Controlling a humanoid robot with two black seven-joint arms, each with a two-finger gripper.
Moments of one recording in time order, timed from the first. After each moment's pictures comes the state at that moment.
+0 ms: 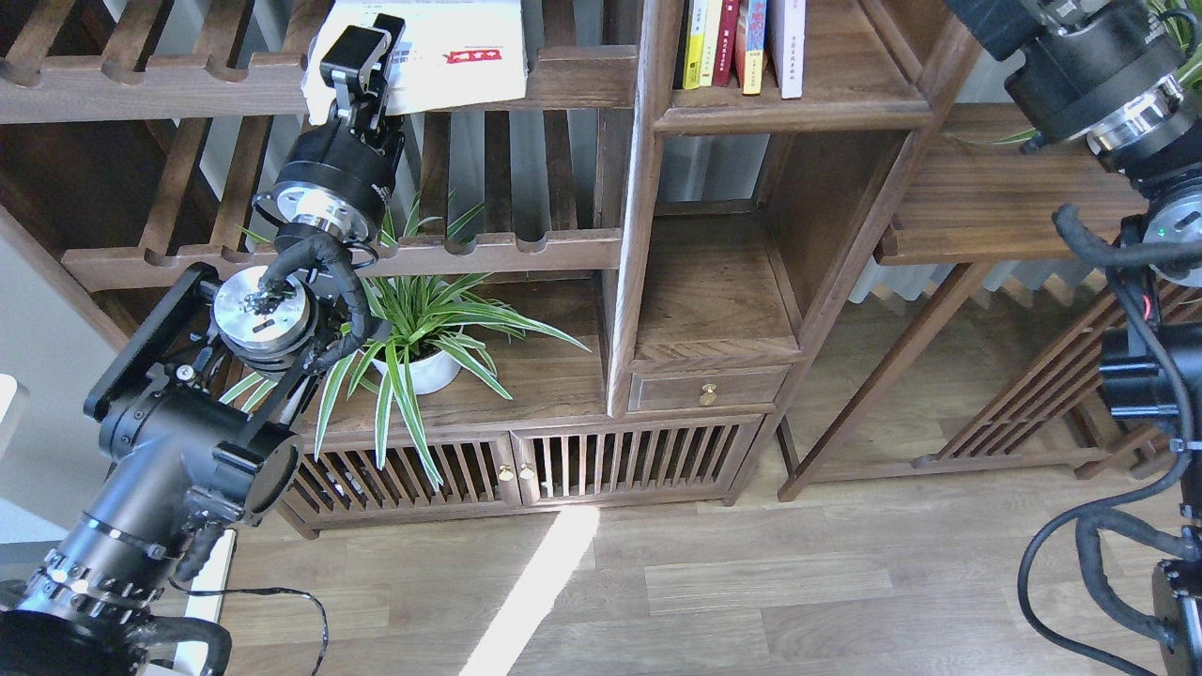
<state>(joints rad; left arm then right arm) -0.62 0.00 -1.18 -1.27 -0.29 0.05 -0.17 0.60 -0.35 1.62 1.32 -0.41 0.58 -0.28</state>
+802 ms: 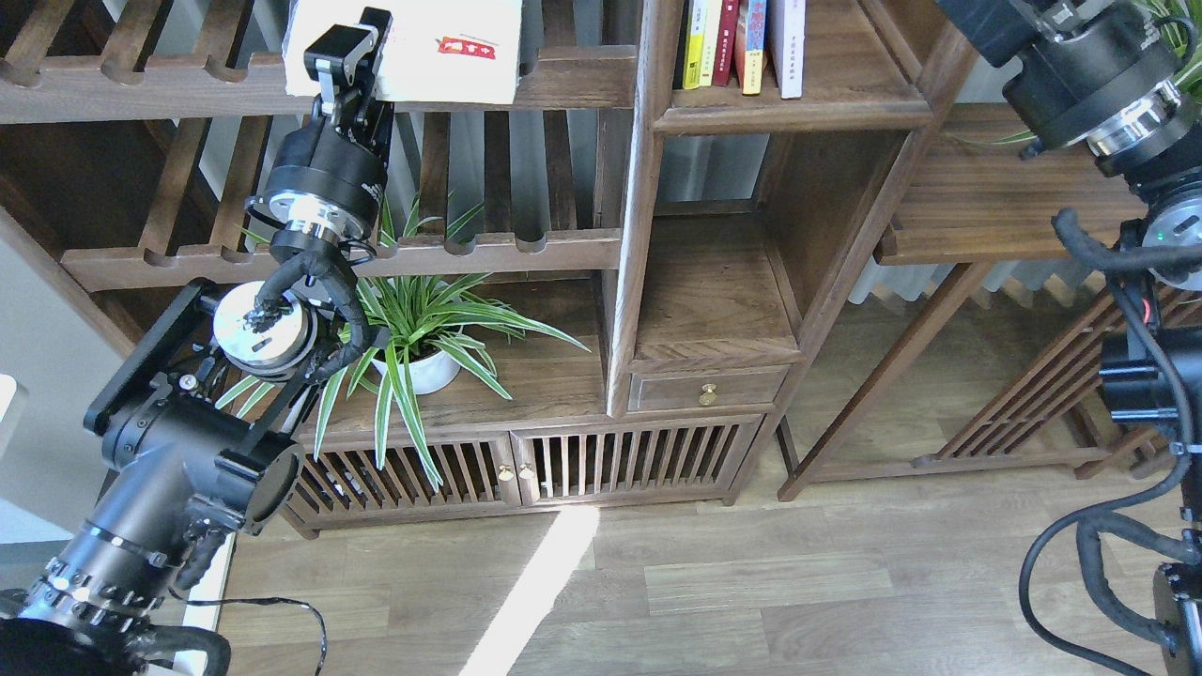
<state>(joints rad) -0.58 0.00 -1.17 -1.27 -0.29 -0.13 -0.20 0.59 -0.35 1.62 1.32 -0.41 0.58 -0.29</state>
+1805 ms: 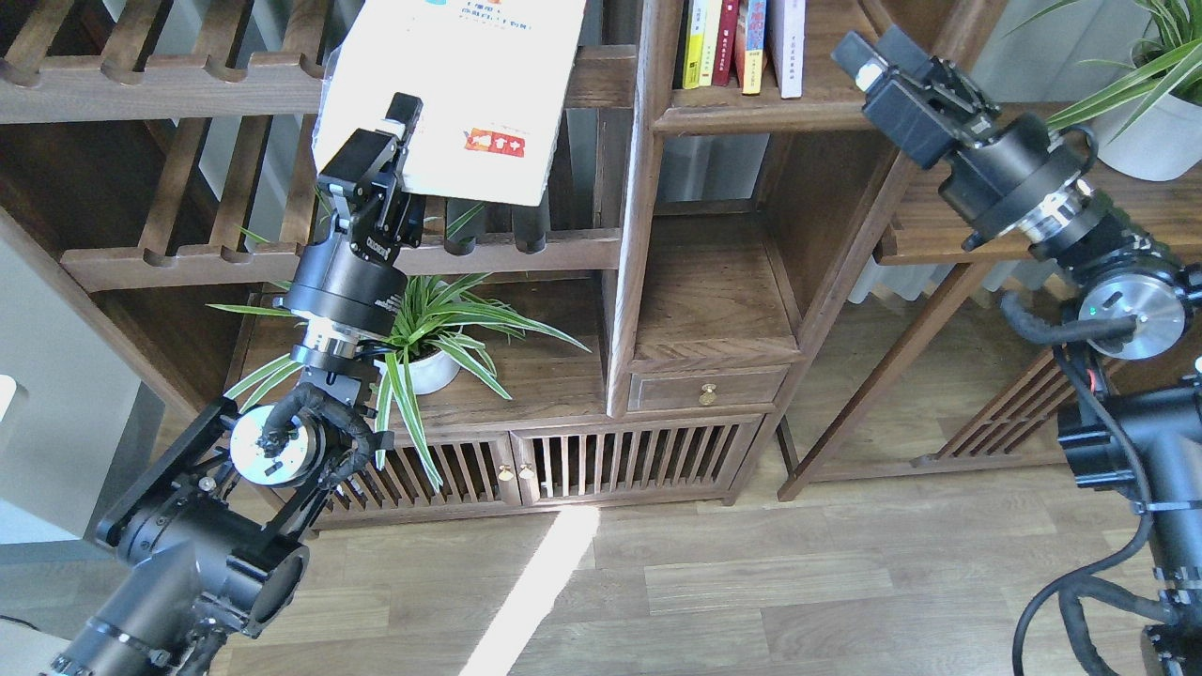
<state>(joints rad) -0.39 0.00 -1.10 -1.28 -0.28 -0.49 -0.10 0.45 -0.30 1.55 1.31 -0.41 0.58 -0.29</state>
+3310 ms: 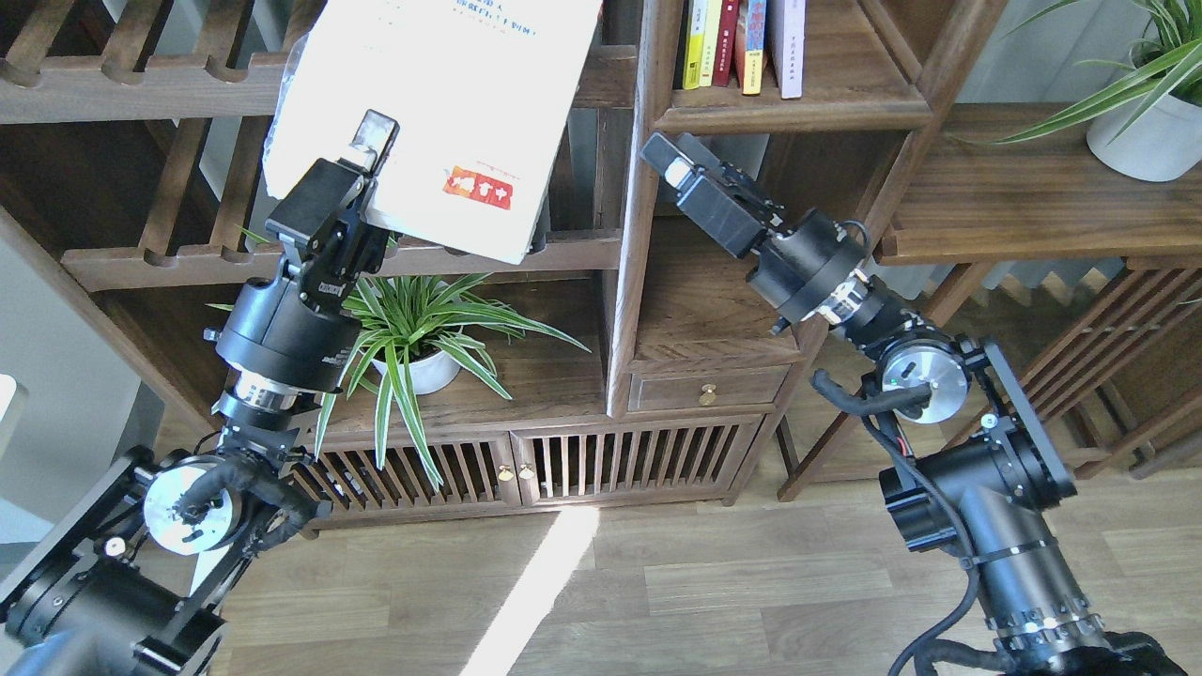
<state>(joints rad) -0.21 0.16 -1.10 -1.60 -0.16 -0.49 -0.06 0.40 0.01 1.40 1.30 -0.39 0.58 -0.29</state>
